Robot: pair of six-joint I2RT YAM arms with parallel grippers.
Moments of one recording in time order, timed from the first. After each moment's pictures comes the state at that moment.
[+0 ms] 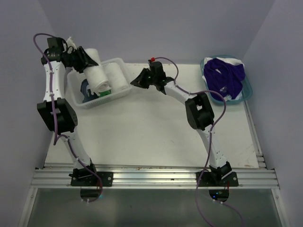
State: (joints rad) left arm 0.26 2.07 2.15 -0.88 0.68 -0.35; right arm 0.55 2.46 2.06 -0.05 -0.37 0.96
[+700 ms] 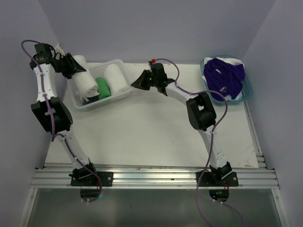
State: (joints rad) left arm 0.37 2.11 2.14 -0.95 0.65 -0.25; right arm 0.55 2.41 1.95 0.00 -0.40 0.95
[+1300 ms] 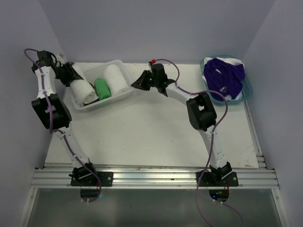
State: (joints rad) left arm 0.42 2.23 2.15 -0.99 0.55 -0.22; right arm 0.55 2.40 1.92 0.02 -0.41 0.95
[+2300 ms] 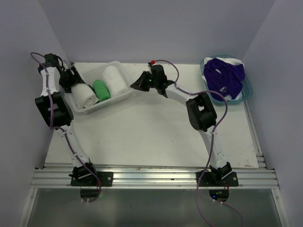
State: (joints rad) left arm 0.39 2.29 2.15 -1.02 0.35 -0.26; right arm 0.56 2.39 1.89 0.06 -0.42 0.96
